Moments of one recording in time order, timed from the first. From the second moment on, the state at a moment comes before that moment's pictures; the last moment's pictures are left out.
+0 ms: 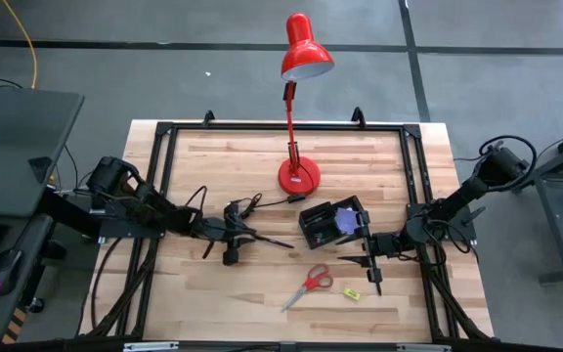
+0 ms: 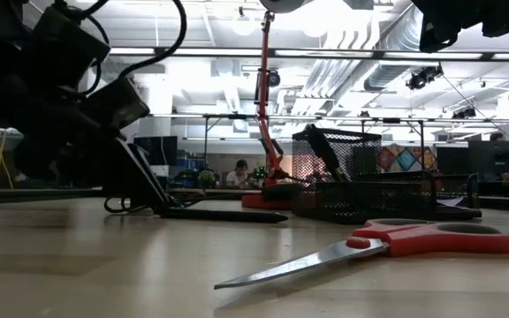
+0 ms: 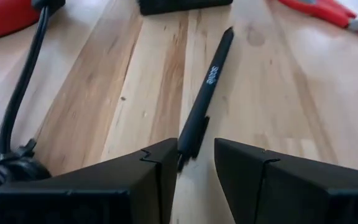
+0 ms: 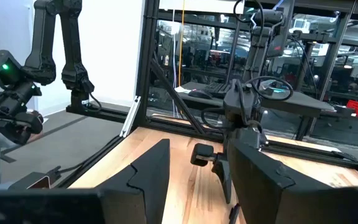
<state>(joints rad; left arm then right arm) -0.17 1.68 0.30 0.77 -0.26 -0.24 0.61 1.28 0.23 1.19 0.41 -0.20</state>
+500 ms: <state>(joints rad) -0.17 1.68 0.32 0.81 -0.22 -0.28 0.61 1.28 0.23 1.18 0.41 -0.21</state>
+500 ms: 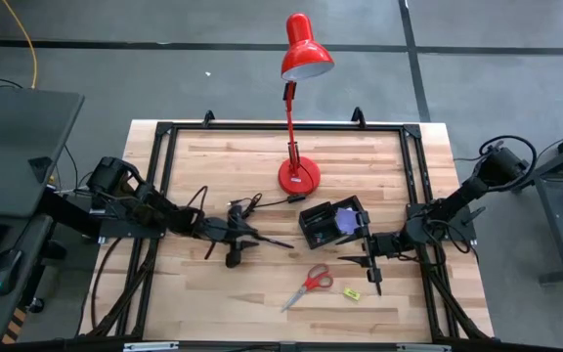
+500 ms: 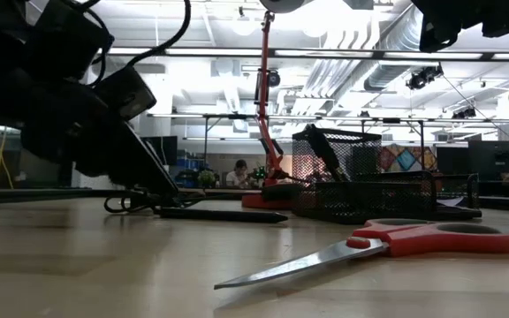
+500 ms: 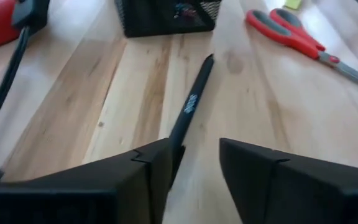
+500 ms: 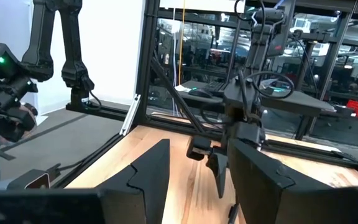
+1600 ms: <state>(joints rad) -0.17 1.87 0.35 0.91 -0.31 -0.26 0.55 1.29 0.23 1.17 0.34 -0.14</state>
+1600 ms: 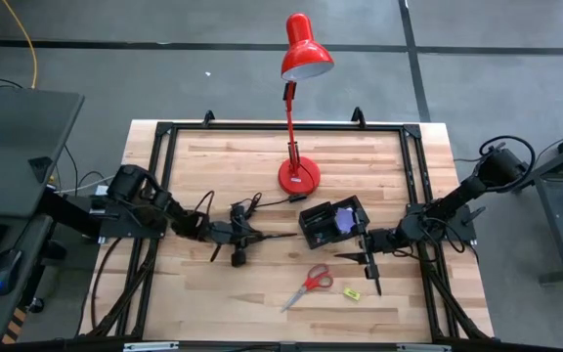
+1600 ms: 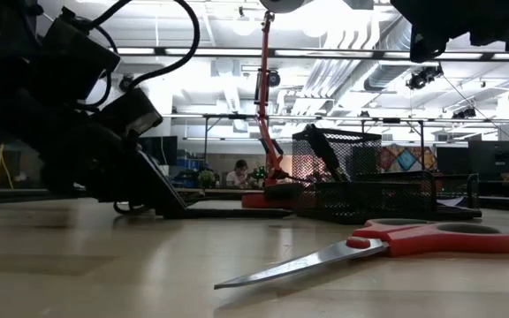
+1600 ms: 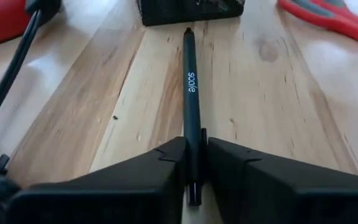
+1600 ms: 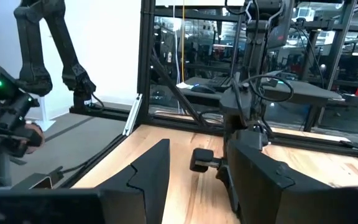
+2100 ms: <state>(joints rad) -0.27 1.88 0.35 1.00 -0.32 -0.26 0.55 1.29 0.23 1.16 0.34 -0.13</state>
